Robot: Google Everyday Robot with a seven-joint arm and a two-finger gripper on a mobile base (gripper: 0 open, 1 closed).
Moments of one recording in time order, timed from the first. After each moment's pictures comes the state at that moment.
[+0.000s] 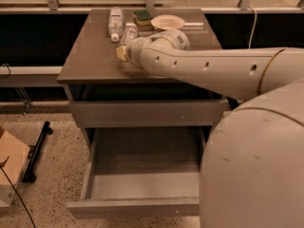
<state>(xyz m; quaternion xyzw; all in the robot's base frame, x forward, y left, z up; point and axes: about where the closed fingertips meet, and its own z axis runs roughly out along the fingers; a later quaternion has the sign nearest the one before) 0.797 0.070 0.852 -0.18 0.82 0.16 0.52</state>
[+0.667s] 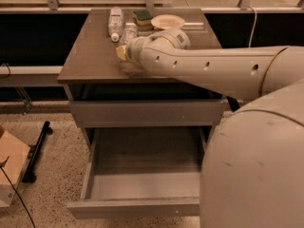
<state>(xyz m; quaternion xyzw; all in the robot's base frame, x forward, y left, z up) 0.794 0.066 0.856 -0.18 0.82 0.16 0.52</state>
